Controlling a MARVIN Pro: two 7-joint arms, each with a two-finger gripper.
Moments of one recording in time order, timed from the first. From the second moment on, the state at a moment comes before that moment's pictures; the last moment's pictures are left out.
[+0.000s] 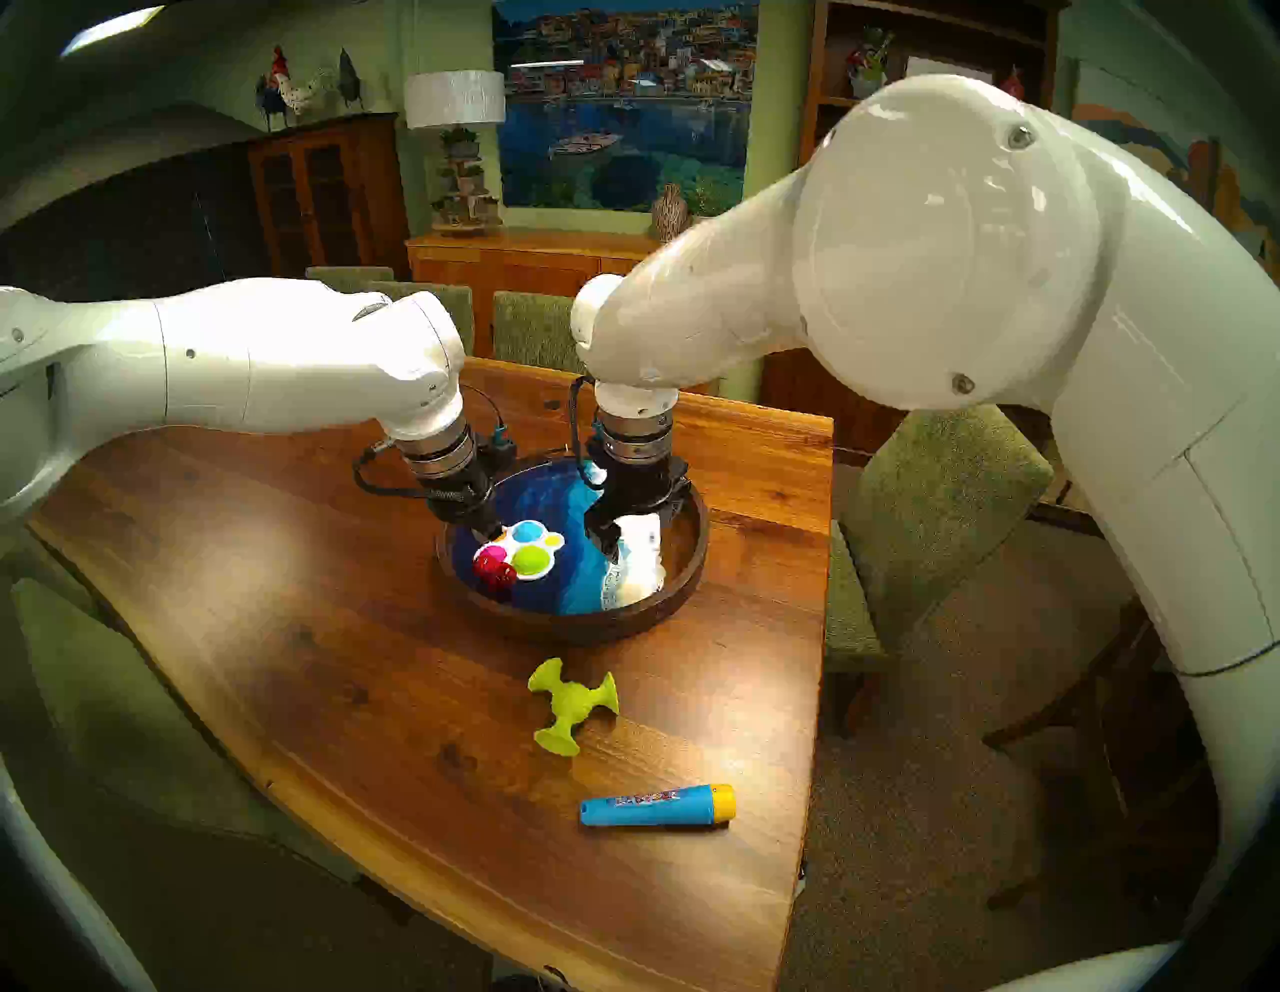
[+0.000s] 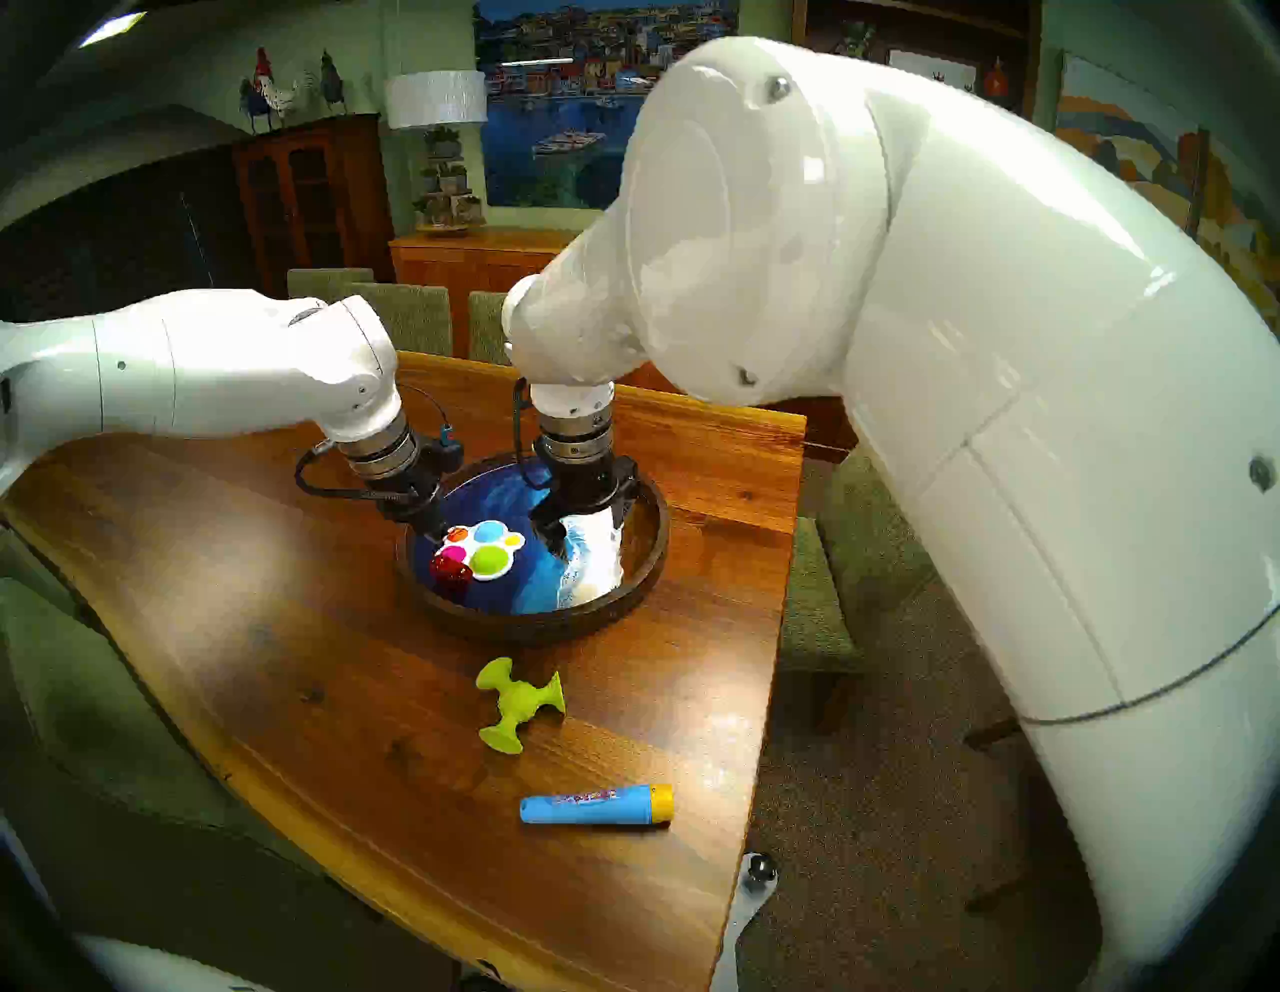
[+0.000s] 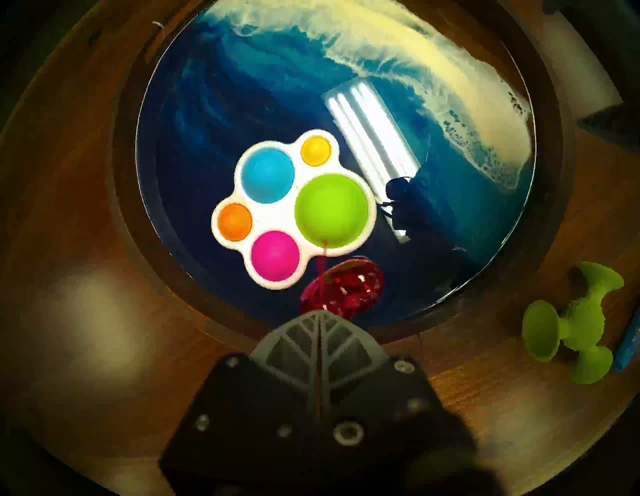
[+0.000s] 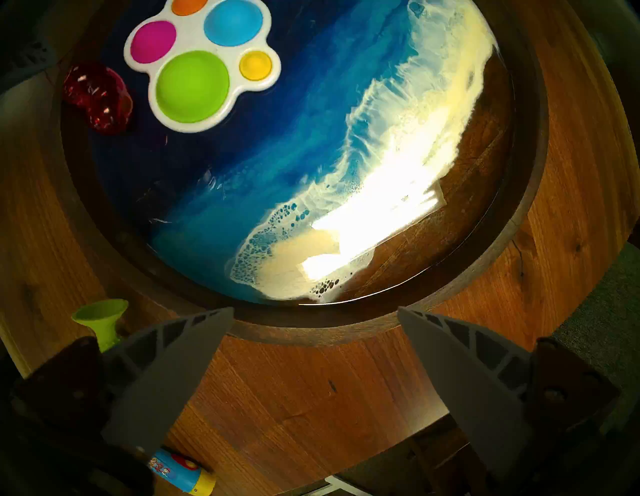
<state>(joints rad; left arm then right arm) -0.28 -0.86 0.58 -1.35 -1.33 0.96 -0.38 0.41 -1.94 -1.40 -0.84 2.54 0.96 0.40</state>
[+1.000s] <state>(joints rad) -0.43 -0.59 0.58 -1.64 -1.22 0.96 -0.55 0.41 -1.94 -1.40 -0.84 2.54 0.96 0.40</state>
